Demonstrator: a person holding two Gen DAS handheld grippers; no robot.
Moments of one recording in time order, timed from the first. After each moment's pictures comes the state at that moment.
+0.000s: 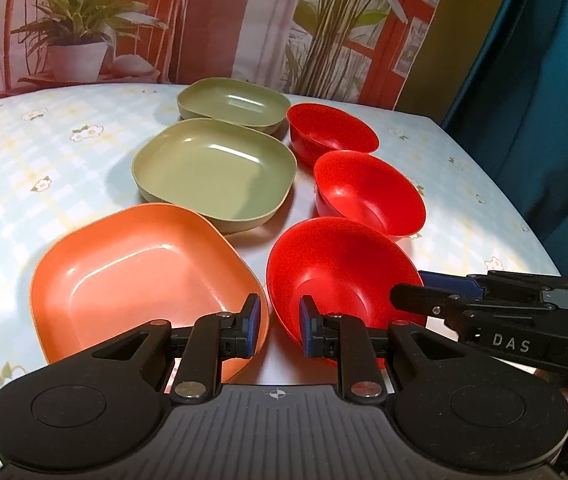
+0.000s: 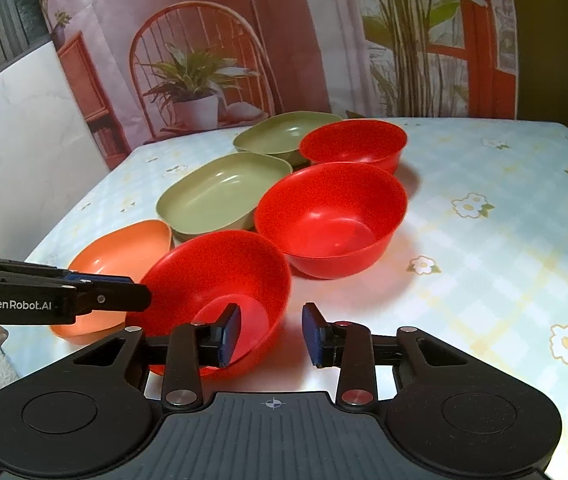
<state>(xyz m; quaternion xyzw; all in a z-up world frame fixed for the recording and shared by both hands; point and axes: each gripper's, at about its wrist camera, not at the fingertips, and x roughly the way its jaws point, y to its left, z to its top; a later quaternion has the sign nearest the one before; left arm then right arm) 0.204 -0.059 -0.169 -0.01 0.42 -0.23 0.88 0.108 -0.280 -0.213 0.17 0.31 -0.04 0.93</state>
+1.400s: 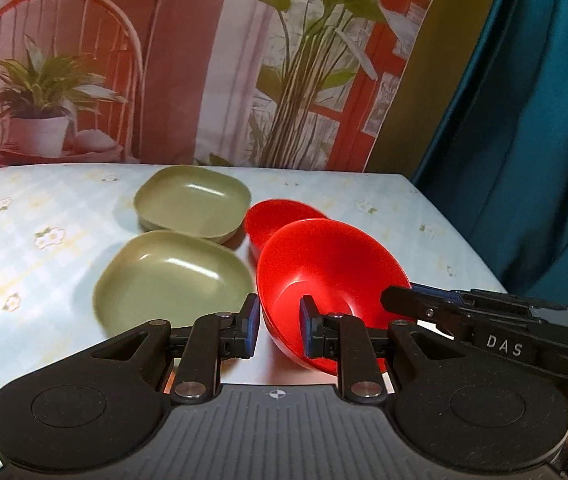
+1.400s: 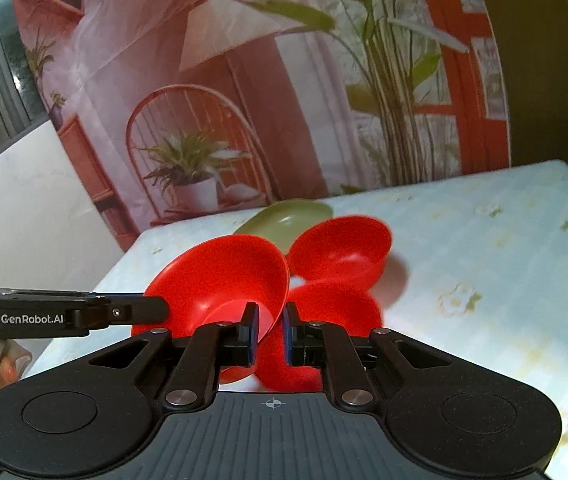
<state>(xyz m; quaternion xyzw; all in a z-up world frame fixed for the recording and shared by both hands) 0.260 -0.096 -0.112 -0.02 0.37 -0.27 0.89 0.127 -0.335 -0.158 0.21 0.23 -0.05 0.95</state>
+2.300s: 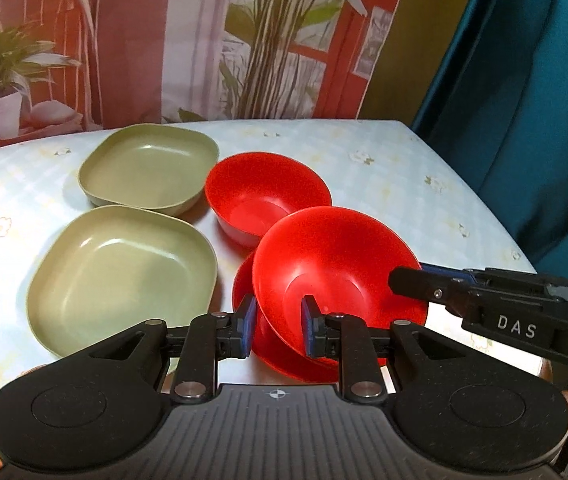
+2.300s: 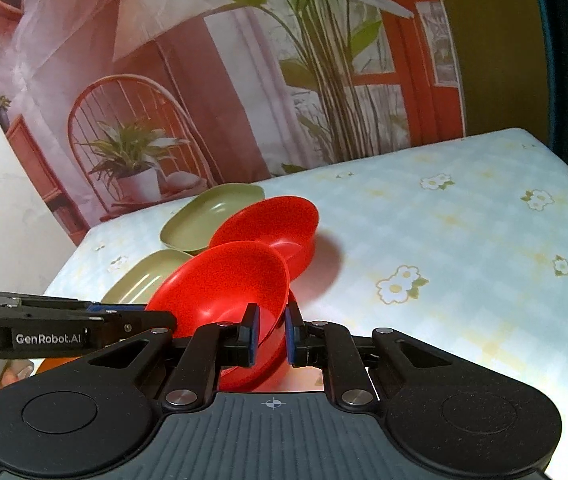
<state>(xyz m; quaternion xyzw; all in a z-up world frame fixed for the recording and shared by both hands) 0.286 -0.144 -0.156 0.03 0.43 -0.28 0.86 0.139 -0.378 -0.186 0.24 0.27 -0.10 0.93</state>
